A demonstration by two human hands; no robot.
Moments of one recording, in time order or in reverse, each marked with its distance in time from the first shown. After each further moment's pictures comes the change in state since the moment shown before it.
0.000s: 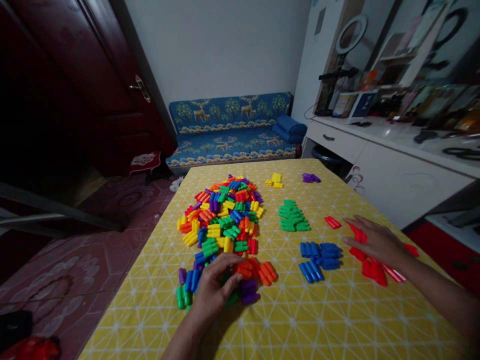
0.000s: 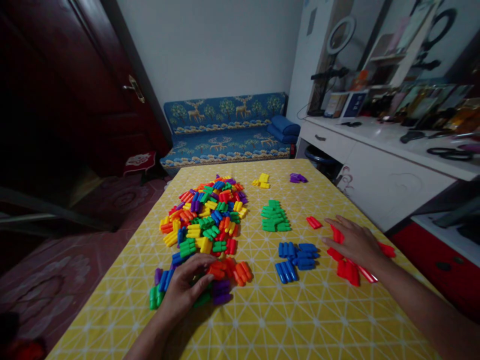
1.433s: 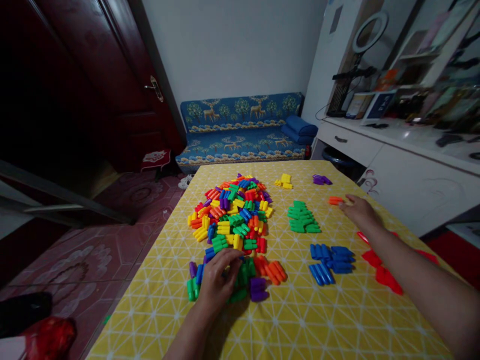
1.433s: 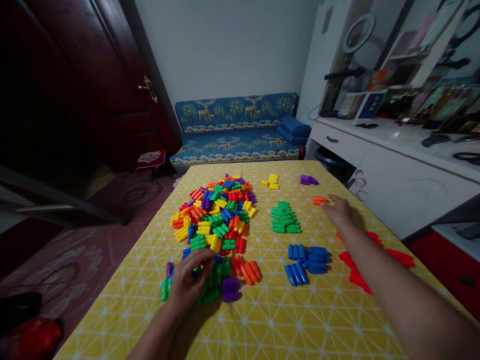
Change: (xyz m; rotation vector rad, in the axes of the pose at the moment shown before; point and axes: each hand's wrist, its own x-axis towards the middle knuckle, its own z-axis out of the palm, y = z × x) left_hand -0.001 -0.007 -0.008 0.280 0.210 0.223; right_hand 0.106 -0.056 0.001 0.346 0.214 0.217
